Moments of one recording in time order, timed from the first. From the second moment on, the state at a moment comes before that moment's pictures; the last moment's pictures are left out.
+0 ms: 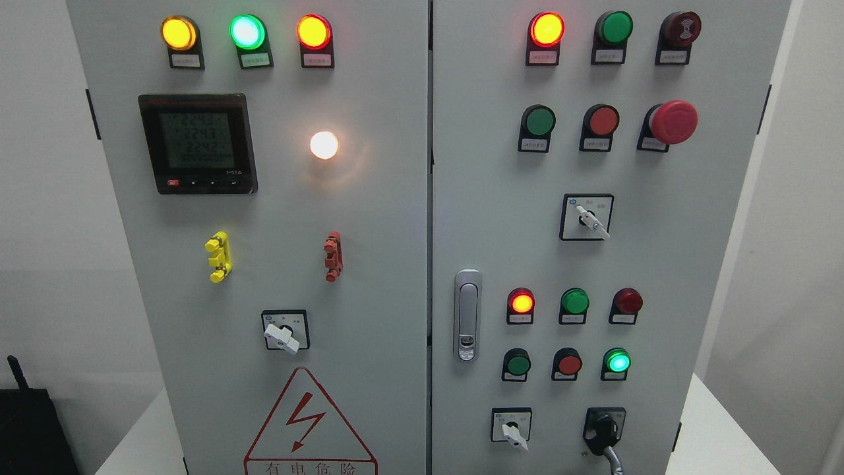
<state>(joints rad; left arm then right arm) 0.03 -0.08 -0.01 -0.04 0.03 -0.03 -0.03 0.05 0.12 0.08 -1.72 0.02 -0.17 -0.14</state>
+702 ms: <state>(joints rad) 0.03 -0.08 -0.01 -0.04 0.03 -0.03 -0.03 0.05 0.13 0.08 -1.72 0.02 -0.17 -0.14</state>
